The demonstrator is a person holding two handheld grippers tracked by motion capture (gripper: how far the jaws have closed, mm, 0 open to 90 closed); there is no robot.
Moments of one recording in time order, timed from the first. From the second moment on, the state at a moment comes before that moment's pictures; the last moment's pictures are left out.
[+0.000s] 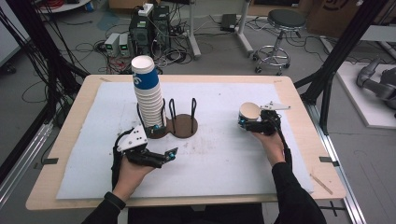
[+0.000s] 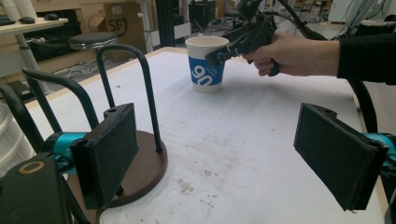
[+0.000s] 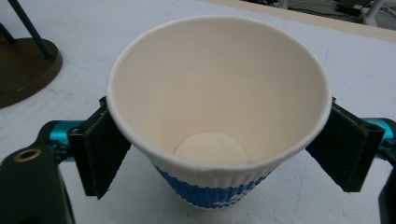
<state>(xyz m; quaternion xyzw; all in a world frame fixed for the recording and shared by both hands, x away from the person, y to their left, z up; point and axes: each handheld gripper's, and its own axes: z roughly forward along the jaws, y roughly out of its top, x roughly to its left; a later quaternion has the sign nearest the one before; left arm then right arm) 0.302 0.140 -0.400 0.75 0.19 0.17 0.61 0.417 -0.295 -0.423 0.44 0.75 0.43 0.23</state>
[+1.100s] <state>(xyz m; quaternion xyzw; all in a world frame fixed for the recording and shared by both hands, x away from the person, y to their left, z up) 0.302 0.143 -0.398 0.74 0.20 0.18 0.61 0.355 -0.324 -0.401 0.48 0.73 0.44 0.20</state>
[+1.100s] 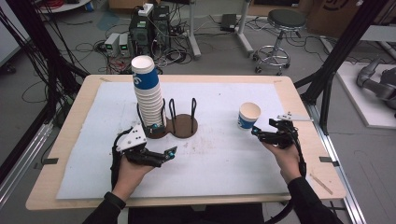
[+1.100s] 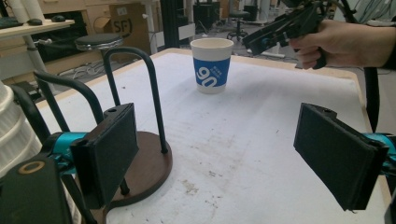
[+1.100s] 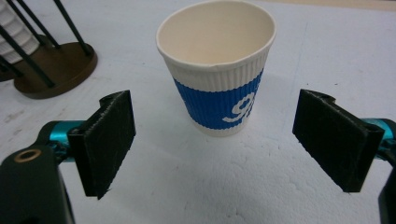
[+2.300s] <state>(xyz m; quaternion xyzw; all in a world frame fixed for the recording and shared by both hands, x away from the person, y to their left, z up) 0.304 0.150 -0.397 0.74 0.21 0.19 0.61 0.318 -0.322 -0.383 0.35 0.72 0.55 0.22</state>
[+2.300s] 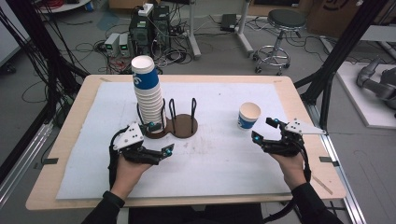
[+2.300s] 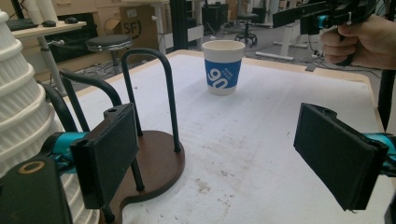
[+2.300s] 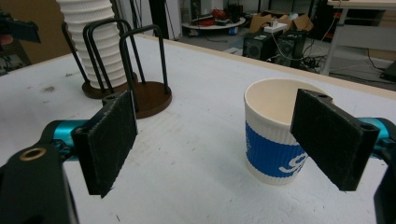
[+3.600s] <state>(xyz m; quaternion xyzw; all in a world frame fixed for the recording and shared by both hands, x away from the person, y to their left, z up) 0.303 0.153 -0.395 0.74 0.20 0.20 0.61 0.315 -0.322 -0.379 0.34 0.73 0.56 0.21</state>
